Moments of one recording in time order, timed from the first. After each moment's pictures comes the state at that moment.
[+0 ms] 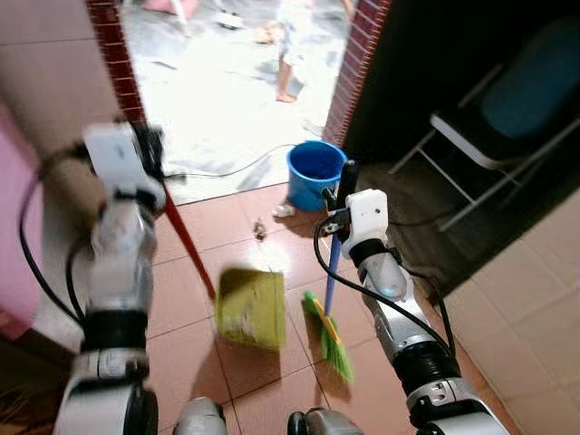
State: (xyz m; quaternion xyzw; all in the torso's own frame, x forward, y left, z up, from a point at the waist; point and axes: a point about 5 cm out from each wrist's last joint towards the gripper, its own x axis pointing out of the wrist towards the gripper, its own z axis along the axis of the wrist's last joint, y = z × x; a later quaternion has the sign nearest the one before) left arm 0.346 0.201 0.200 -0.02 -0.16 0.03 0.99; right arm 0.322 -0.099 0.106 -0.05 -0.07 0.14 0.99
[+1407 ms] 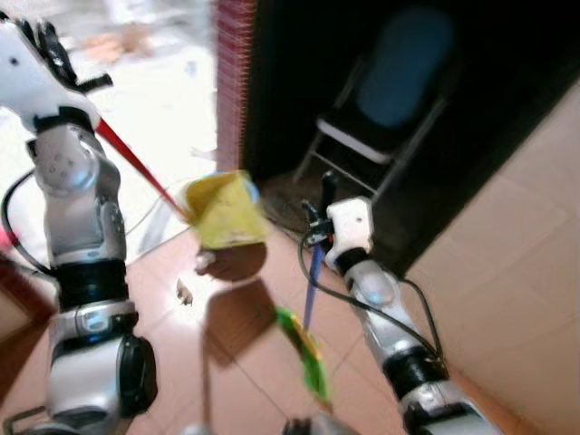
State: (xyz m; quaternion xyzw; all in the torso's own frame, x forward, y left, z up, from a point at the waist) left arm 0.347 0.213 0.285 -0.05 -0.28 0.17 0.94; right arm 0.317 -0.095 0.093 -0.05 -0.05 0.17 0.98
